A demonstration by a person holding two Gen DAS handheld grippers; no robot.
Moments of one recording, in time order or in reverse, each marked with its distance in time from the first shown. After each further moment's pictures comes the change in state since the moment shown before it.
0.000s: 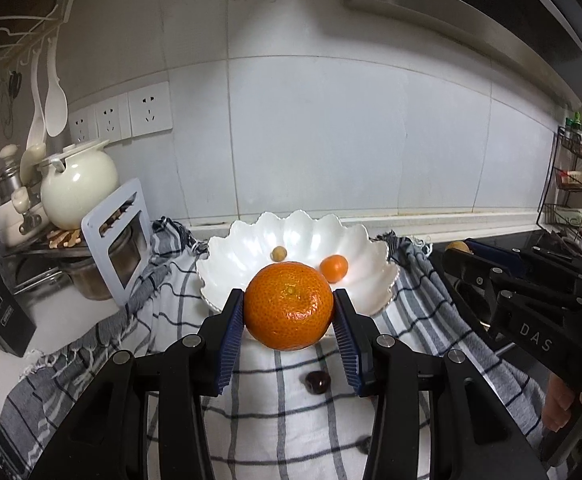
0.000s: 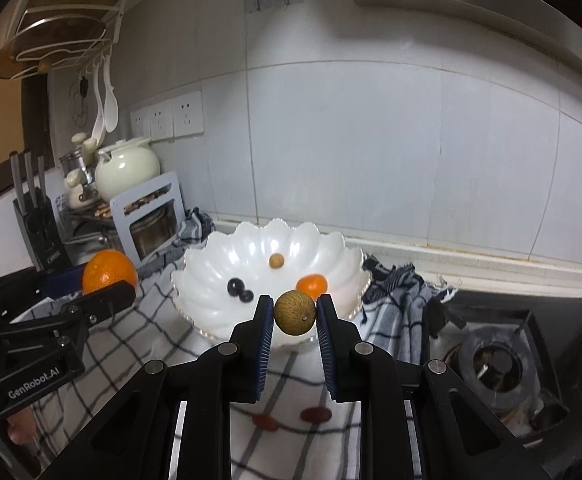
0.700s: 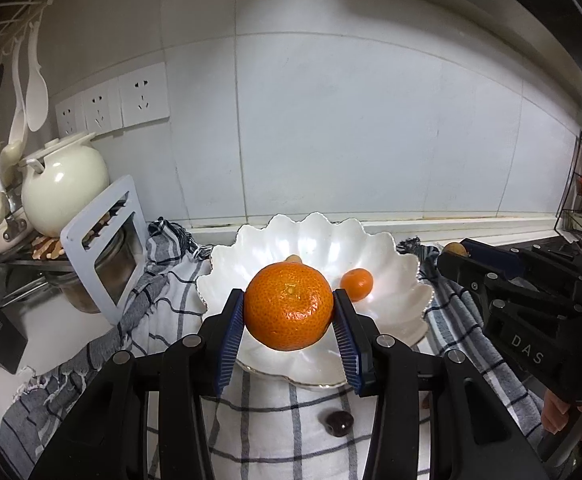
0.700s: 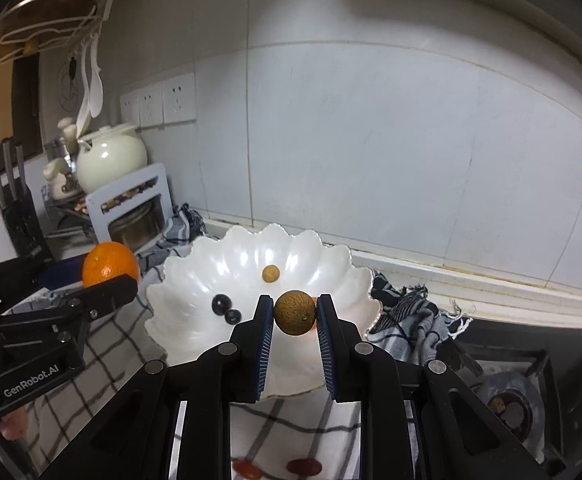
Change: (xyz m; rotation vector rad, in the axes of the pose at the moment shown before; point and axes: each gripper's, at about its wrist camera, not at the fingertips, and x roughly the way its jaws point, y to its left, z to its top) left arm 0.063 0.020 0.026 -0.015 0.058 0.019; right arm 0.067 -0.004 0.031 -0.060 0.056 -0.001
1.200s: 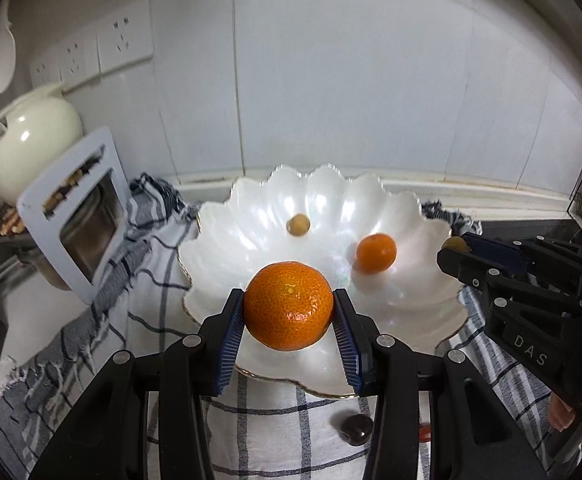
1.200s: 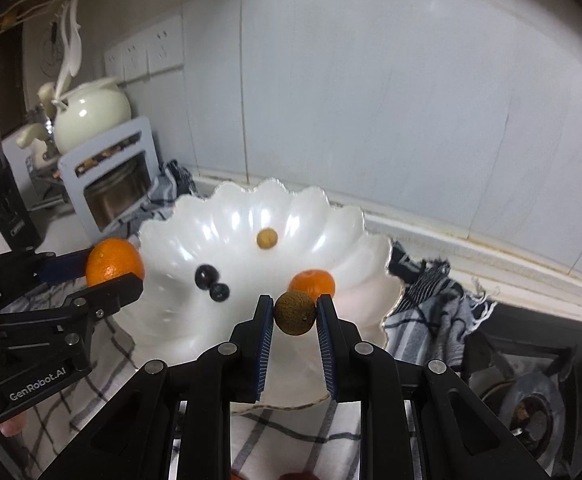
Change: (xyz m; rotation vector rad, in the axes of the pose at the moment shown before) left arm 0.066 0.006 -0.010 -0.014 0.167 -0.007; right arm 0.062 -0.003 -0.007 -0.005 0.159 0.019
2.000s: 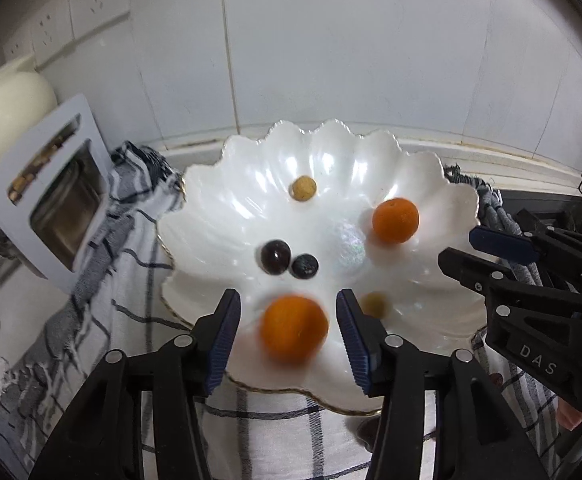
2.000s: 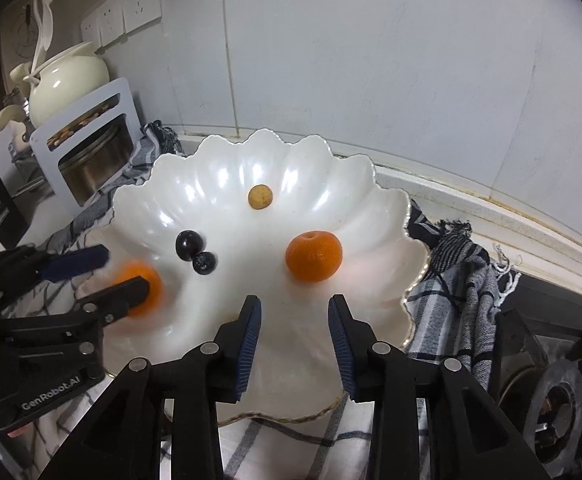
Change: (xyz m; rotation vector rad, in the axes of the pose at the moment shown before) left arm 0.036 0.000 -0.002 0.031 0.101 0.010; right arm 0.041 -0.007 -0.006 0.027 0.132 0.010
